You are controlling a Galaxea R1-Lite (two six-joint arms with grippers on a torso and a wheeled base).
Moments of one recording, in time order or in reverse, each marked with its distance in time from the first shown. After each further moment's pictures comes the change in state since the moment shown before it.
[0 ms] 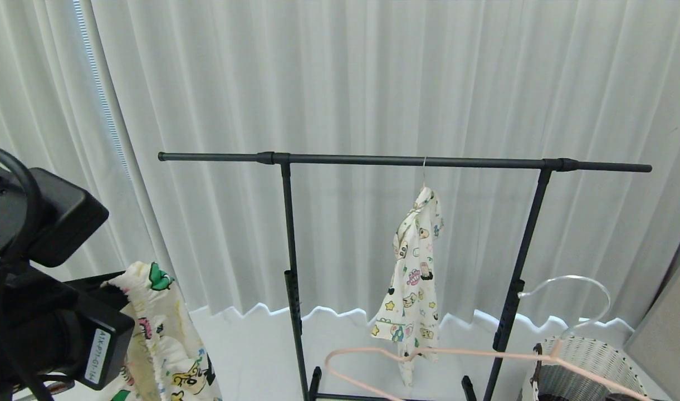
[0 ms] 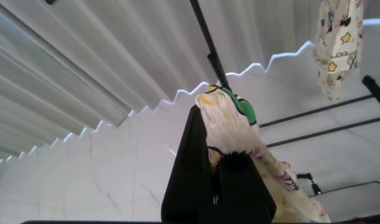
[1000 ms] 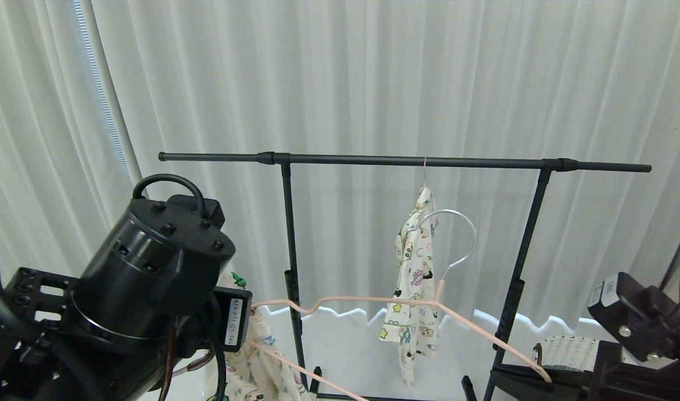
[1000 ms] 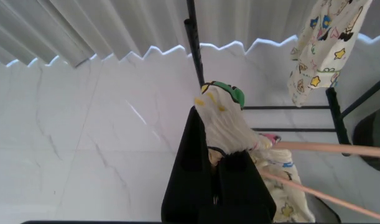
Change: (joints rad) left arm 0.004 0.324 -0.069 -0.004 0.012 -0.437; right arm 0.226 0.400 -0.134 -0.268 -0.110 0.339
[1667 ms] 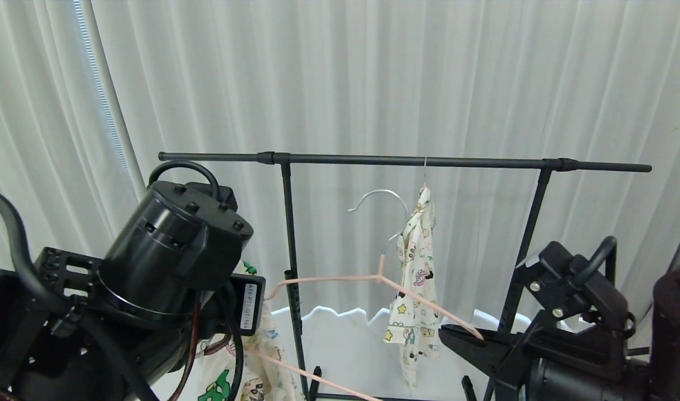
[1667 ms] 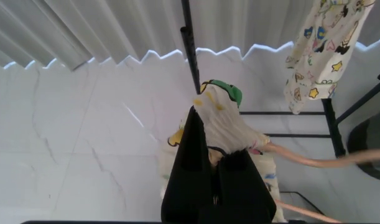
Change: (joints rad) left arm -0.003 0.039 -0.059 -0.006 -0.004 -0.001; right arm 0.033 0.205 -0.077 -0.206 -0.093 0.012
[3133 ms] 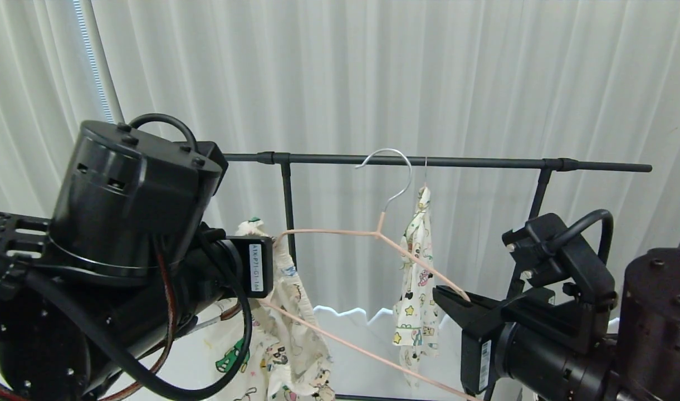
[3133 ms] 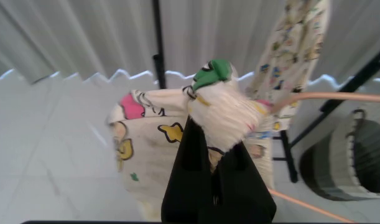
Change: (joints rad) left arm 0.007 -0.024 -0.049 -0.129 -0.069 0.003; right arm 0.042 0.072 -0.083 -0.063 -0.256 0.009
